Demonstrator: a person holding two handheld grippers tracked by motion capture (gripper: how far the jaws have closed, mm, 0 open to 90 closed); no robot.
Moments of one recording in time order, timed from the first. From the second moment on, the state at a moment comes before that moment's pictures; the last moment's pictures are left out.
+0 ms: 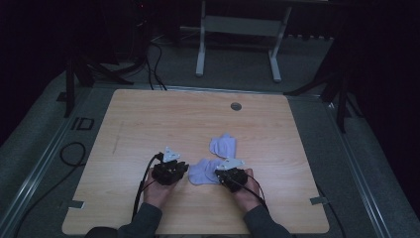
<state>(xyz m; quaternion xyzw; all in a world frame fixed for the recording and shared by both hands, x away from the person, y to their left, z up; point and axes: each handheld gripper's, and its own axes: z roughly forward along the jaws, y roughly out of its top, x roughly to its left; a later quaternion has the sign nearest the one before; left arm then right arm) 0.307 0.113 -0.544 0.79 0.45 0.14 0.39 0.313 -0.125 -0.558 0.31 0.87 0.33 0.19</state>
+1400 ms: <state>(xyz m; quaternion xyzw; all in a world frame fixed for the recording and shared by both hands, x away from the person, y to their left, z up) 0.302 0.085 -0.561 0.81 0.44 0.12 0.37 0.311 -0.132 -0.535 0.32 0.87 0.33 0.19</state>
